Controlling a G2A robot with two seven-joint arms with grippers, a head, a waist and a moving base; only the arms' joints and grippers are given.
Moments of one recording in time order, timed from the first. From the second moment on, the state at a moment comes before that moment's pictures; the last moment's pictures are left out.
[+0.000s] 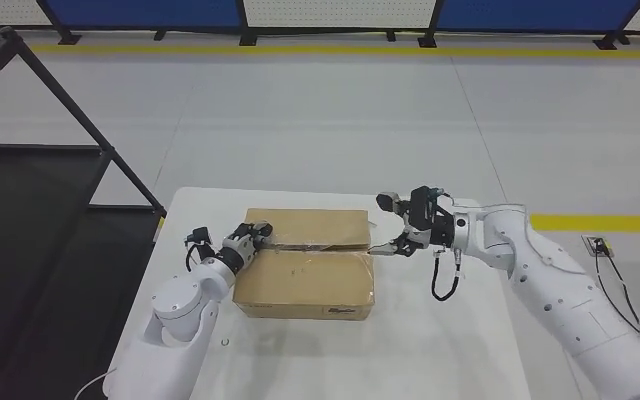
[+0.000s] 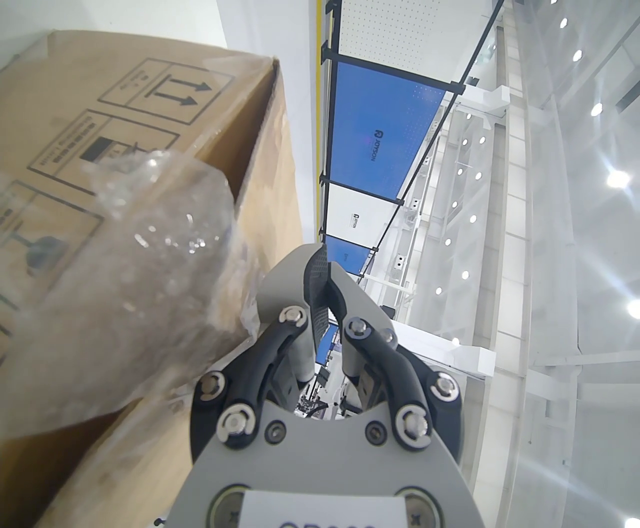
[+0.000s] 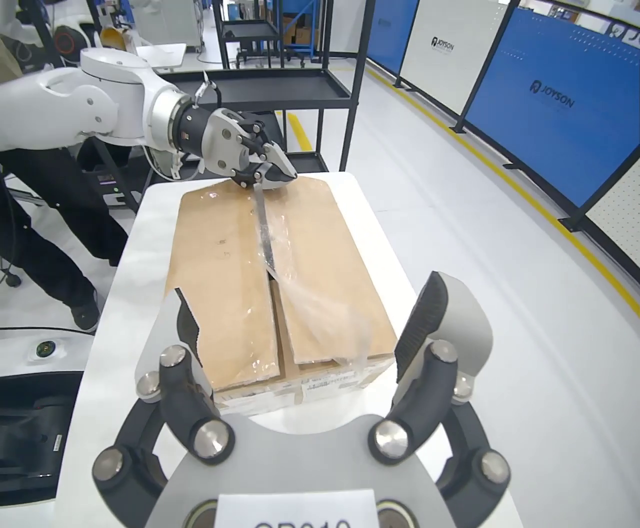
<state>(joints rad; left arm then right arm) 0.97 -1.27 -1.36 -1.52 -0.42 0.38 -0.22 -0.33 -1.01 0.70 -1.07 -0.97 -1.01 -0.14</state>
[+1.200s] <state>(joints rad) 1.03 -1.27 -1.39 -1.58 -0.43 0.34 -0.23 -0.16 -1.16 0.44 -0.96 -0.79 -1.01 0.26</state>
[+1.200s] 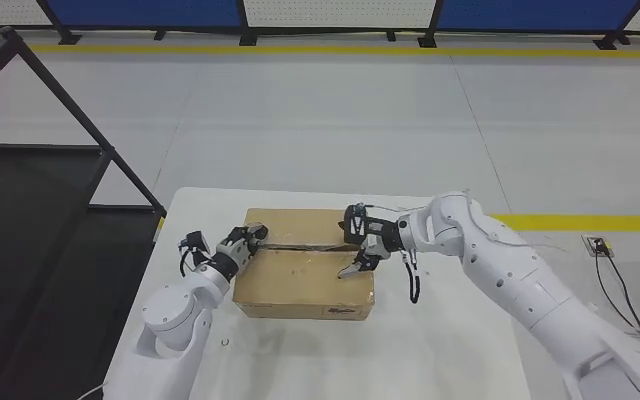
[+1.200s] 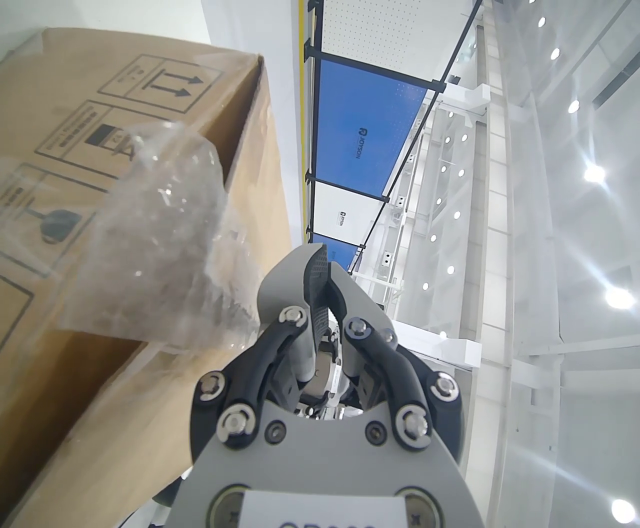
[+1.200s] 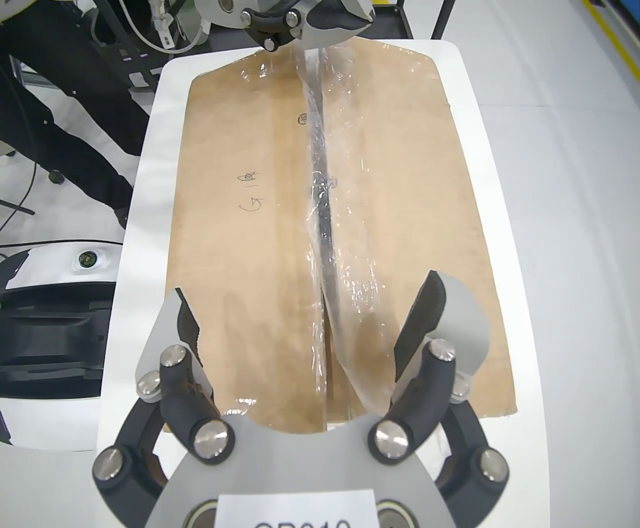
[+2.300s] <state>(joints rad) 1.04 -1.27 -1.43 -1.61 -0.47 0.27 -0.18 -0.31 -0.89 0.50 -1.21 -0.06 -1.01 0.14</state>
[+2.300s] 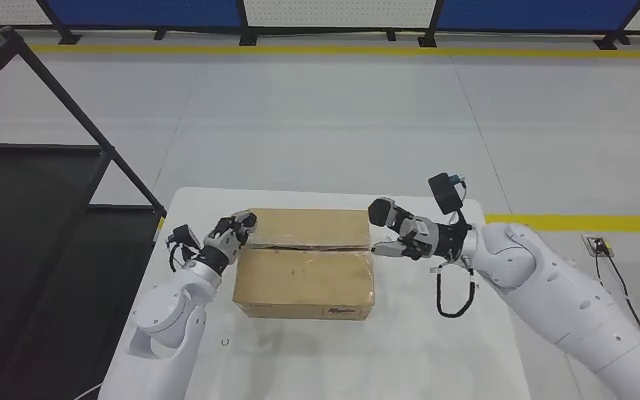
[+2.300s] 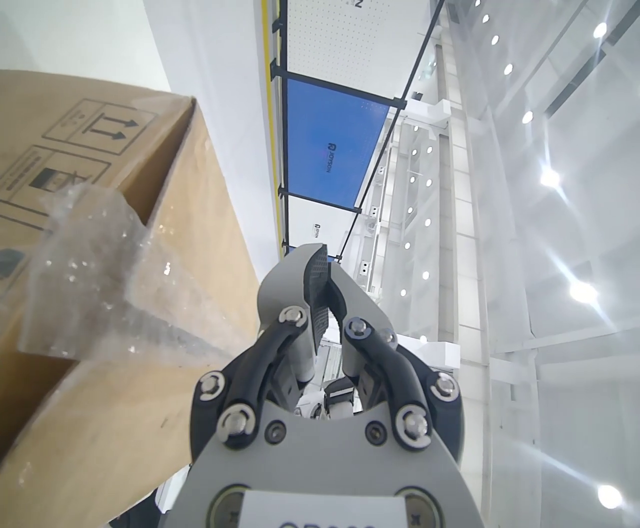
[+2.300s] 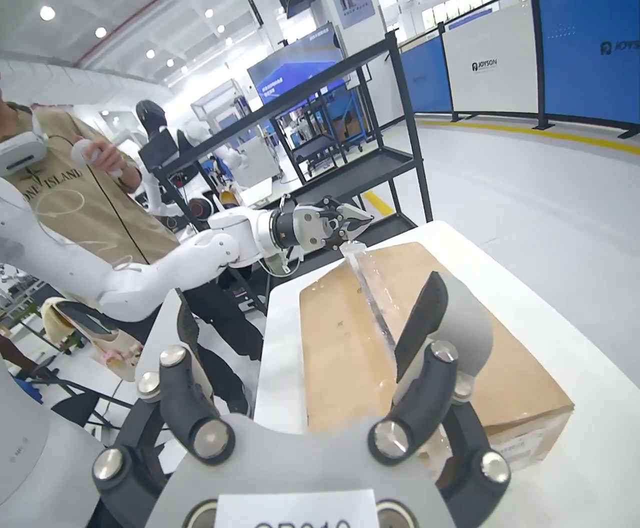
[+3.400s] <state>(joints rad) 1.11 -1.28 -1.46 -1.65 -0.46 -0.05 -0.16 -0.21 -1.14 0.40 -0.88 0.56 -0.47 0.87</state>
